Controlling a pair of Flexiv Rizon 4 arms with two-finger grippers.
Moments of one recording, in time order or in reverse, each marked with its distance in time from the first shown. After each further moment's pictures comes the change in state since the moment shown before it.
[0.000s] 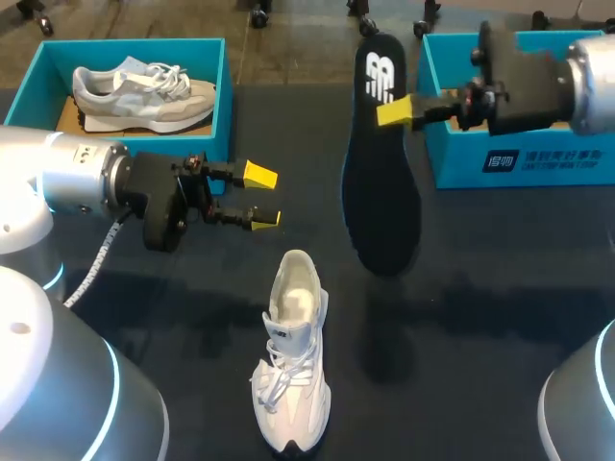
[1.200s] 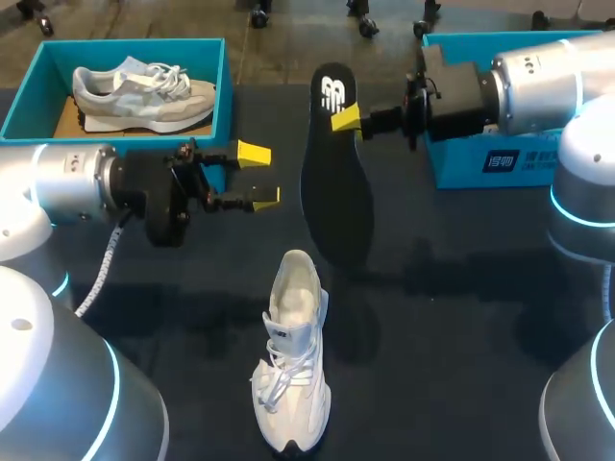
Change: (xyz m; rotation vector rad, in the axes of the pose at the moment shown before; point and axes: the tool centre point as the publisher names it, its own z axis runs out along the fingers) left arm -0.021 0.022 -0.007 -0.155 -0.074 0.040; right arm -0.069 0.022 0.056 0.057 0.033 0.310
